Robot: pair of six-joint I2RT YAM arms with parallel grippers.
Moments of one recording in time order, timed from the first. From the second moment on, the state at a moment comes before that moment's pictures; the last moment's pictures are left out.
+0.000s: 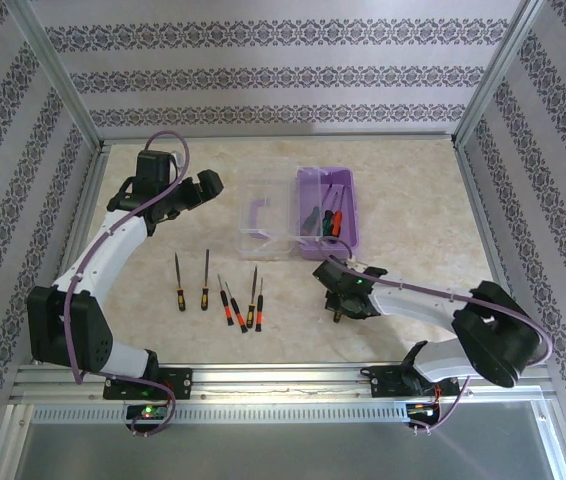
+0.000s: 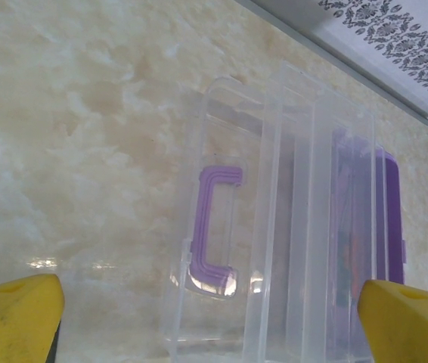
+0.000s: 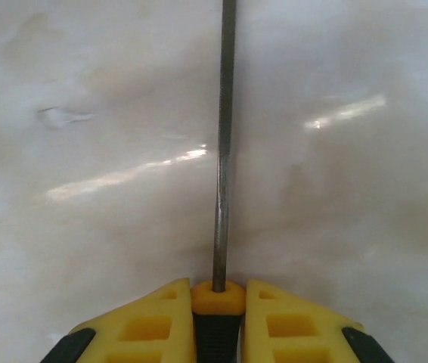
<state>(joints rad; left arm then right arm) -0.12 1.44 1.17 -0.47 0.28 -0.60 0.78 1.34 0.60 -0.58 0.19 1.11</state>
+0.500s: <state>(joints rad) -0.12 1.53 0.99 -0.02 0.65 -0.89 0.40 1.06 0.60 -0.76 0.19 0.86</state>
